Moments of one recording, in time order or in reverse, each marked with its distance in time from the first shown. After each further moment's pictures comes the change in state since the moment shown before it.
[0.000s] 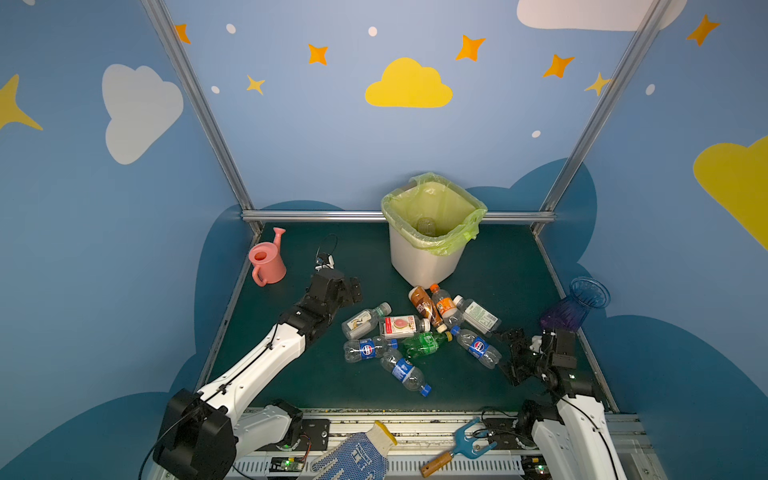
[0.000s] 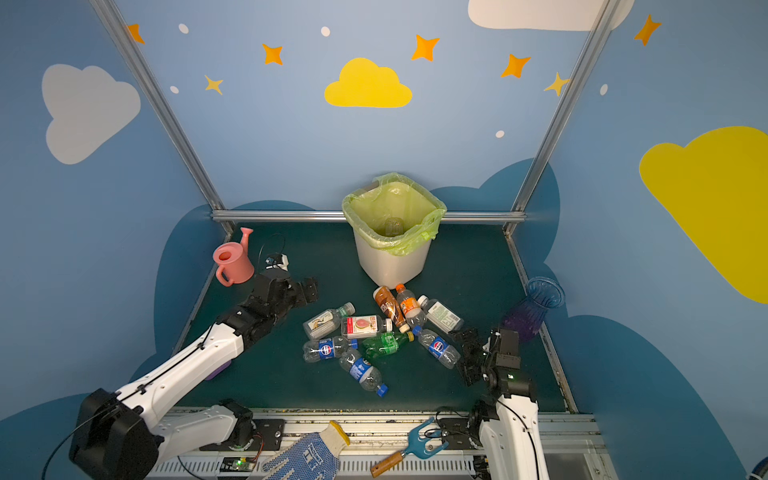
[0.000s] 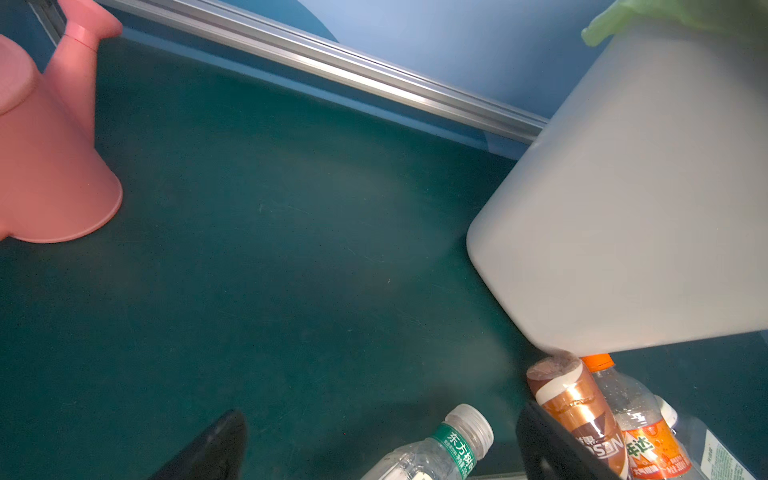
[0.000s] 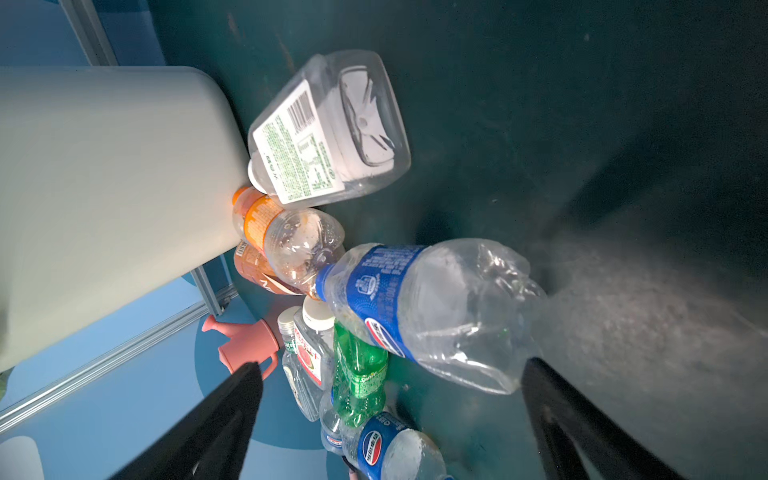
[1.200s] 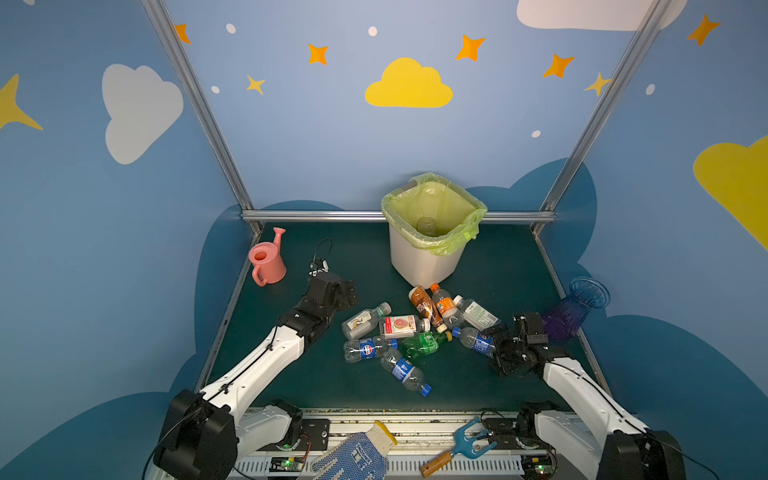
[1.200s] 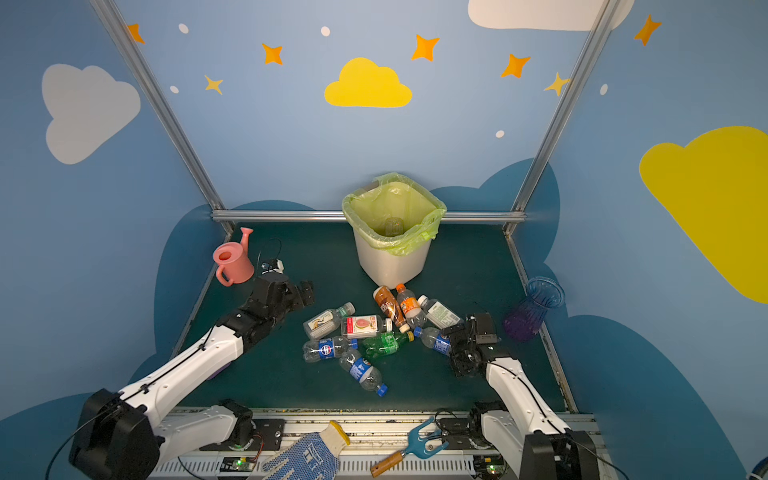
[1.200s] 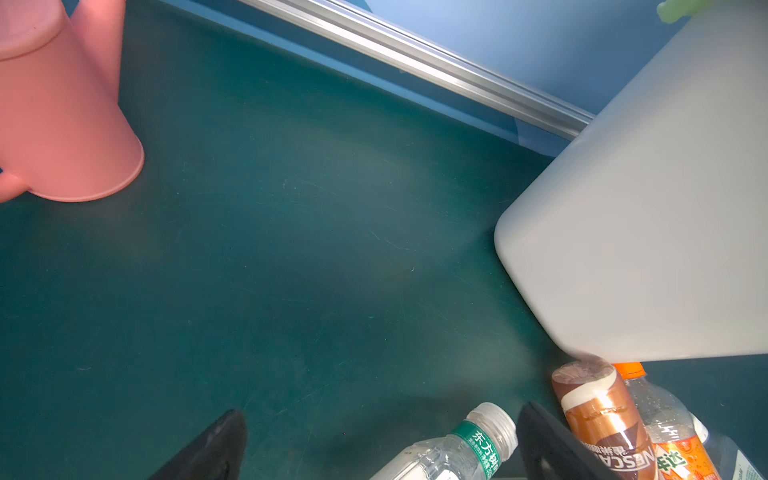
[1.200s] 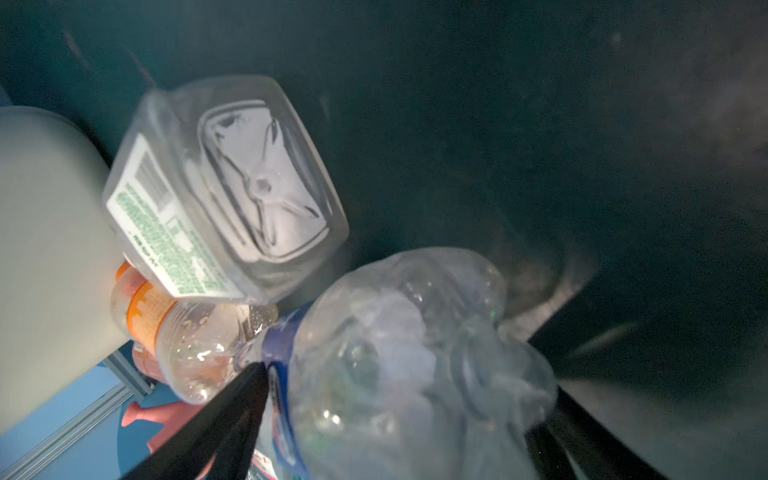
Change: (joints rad) left arm 0.032 -0.002 -0.050 0.008 0.002 -0.043; right arm 0.223 0.416 0.002 0.289 0.230 0.162
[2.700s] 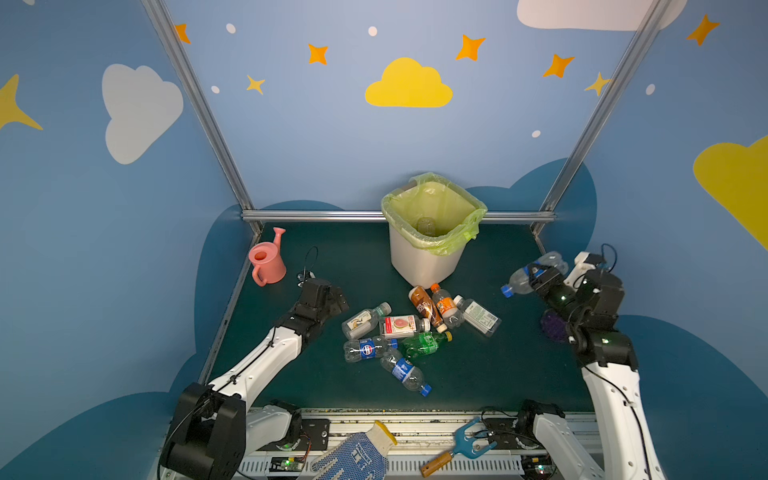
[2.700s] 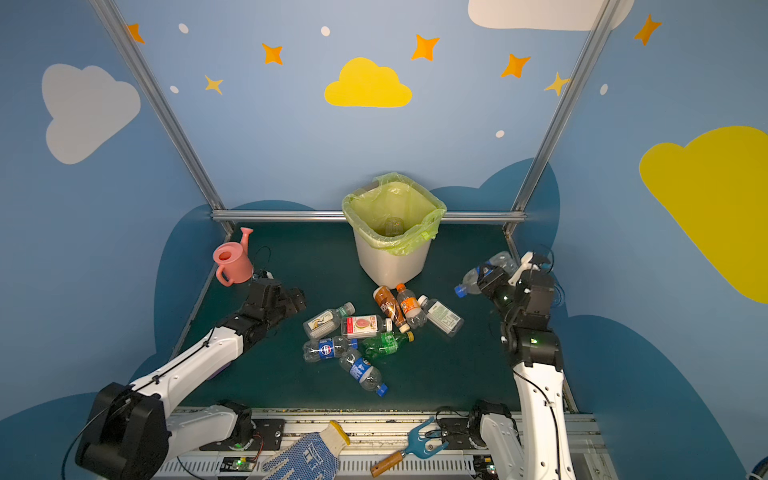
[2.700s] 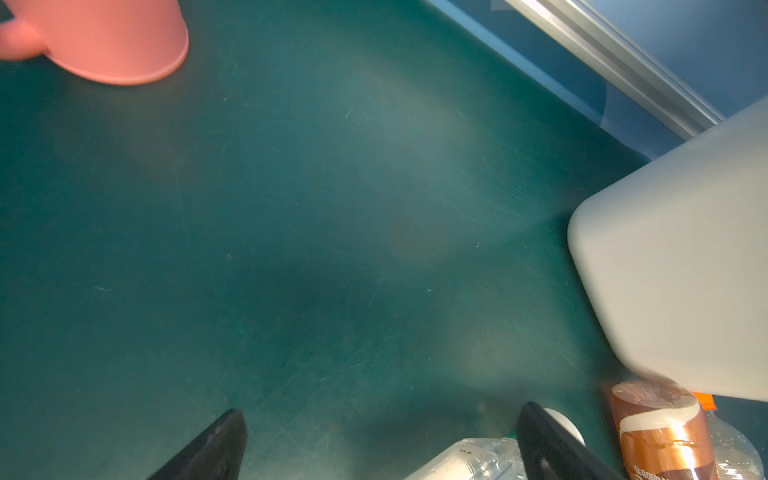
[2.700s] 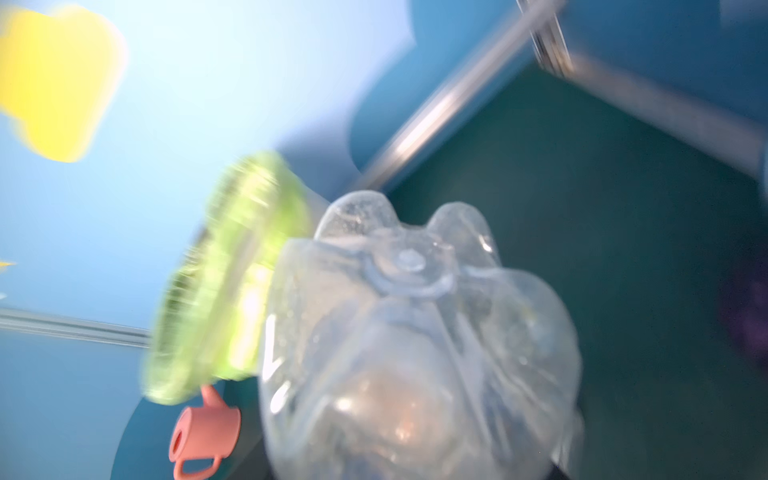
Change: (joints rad) left arm 0.117 0.037 -0.097 0.018 0.086 -0.109; right arm -0.233 -0.154 0.619 -0.005 -0.010 -0.679
